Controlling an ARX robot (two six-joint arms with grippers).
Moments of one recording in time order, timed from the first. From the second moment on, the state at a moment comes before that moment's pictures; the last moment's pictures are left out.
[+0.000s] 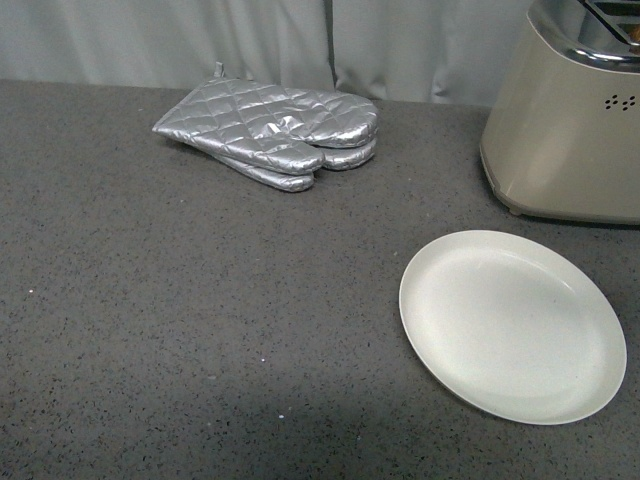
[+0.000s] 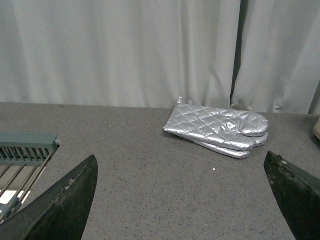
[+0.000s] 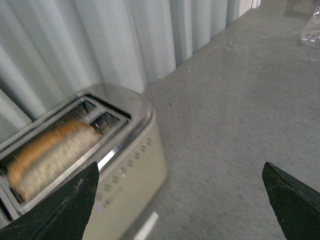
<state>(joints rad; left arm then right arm) 0.00 0.00 0.02 0.00 0.00 -0.01 0.32 1.36 0.74 0.00 1.10 0.76</state>
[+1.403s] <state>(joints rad) 0.00 0.00 0.02 0.00 0.00 0.00 0.00 0.00 0.01 0.00 0.00 0.00</state>
